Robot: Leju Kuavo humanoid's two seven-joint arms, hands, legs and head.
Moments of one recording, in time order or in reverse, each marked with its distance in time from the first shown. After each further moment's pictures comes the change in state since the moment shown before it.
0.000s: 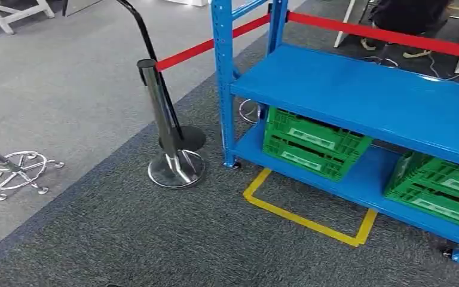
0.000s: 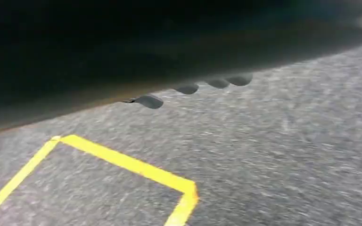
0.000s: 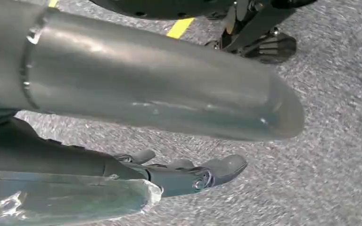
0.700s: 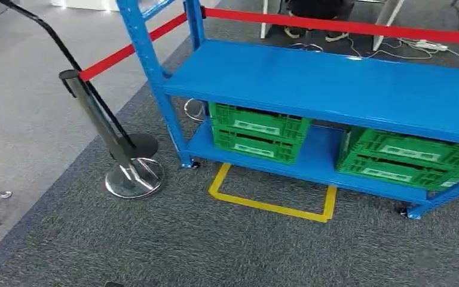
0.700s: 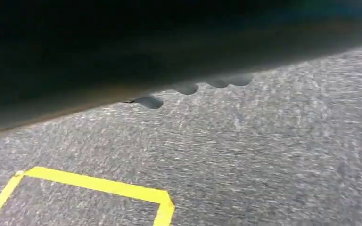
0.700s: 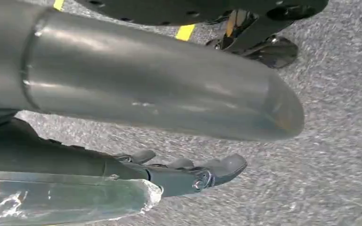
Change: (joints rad) left arm -0.009 -0.009 0.005 0.000 -0.001 -0.001 -0.002; right arm 0.000 -0.003 -0.002 0.000 0.002 0.001 -0.004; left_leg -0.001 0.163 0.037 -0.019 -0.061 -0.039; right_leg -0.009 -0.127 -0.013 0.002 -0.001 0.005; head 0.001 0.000
